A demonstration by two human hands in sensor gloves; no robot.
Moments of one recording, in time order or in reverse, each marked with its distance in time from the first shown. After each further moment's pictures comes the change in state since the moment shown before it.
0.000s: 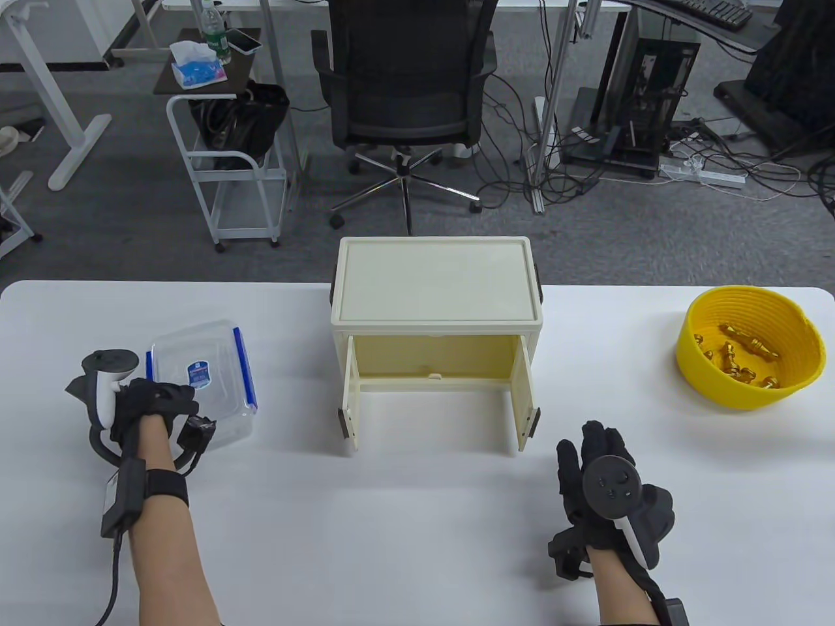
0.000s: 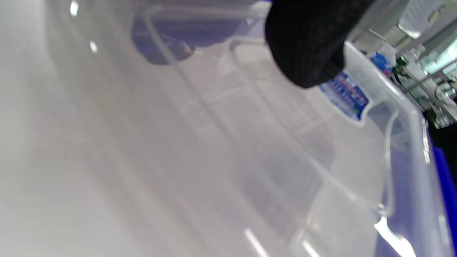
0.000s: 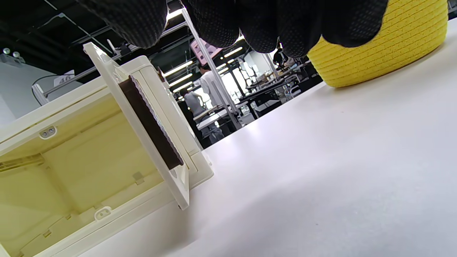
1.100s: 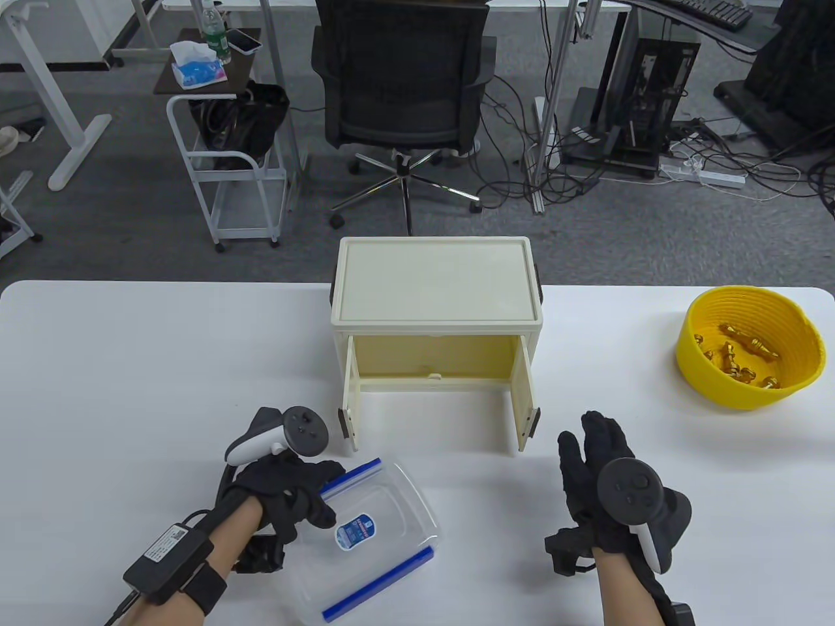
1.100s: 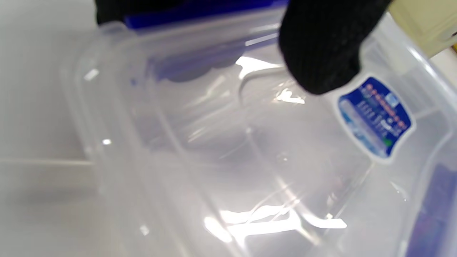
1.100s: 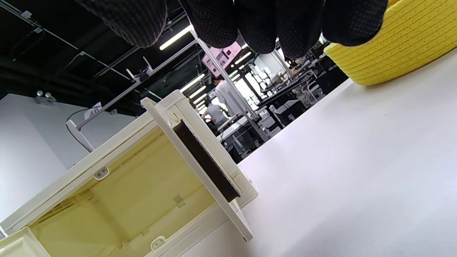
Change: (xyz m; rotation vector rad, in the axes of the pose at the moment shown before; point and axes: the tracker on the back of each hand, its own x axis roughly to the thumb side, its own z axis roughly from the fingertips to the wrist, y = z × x) left_hand 0.058 -0.176 0.166 -0.624 -0.639 -0.800; right_hand 0.006 -0.019 0.002 -0.031 -0.040 -0.155
